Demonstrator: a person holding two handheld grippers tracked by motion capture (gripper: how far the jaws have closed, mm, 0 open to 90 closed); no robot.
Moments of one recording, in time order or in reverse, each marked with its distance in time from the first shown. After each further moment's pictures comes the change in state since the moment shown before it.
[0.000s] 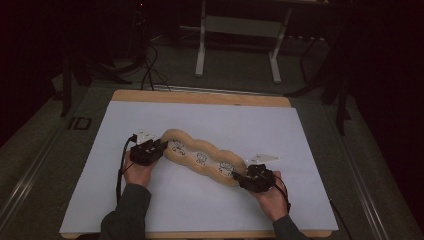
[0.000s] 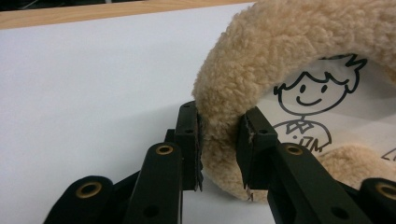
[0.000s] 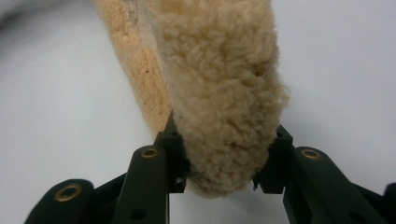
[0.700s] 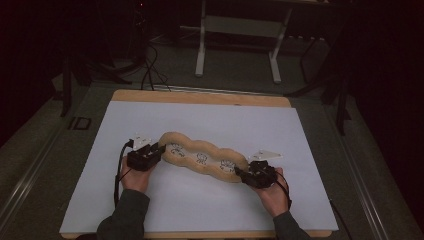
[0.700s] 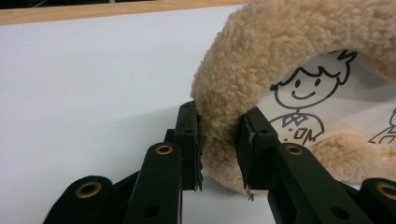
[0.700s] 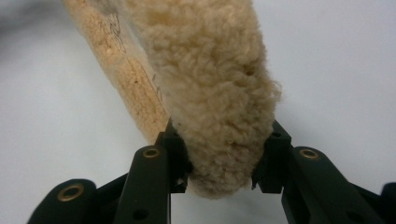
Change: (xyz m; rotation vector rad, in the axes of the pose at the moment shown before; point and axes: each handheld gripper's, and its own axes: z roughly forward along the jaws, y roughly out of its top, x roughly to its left) left arm -0.006 -0.008 -0.015 -0.020 0.010 -0.016; right arm -0.009 0.006 -0.001 -0.025 -0.025 -0.002
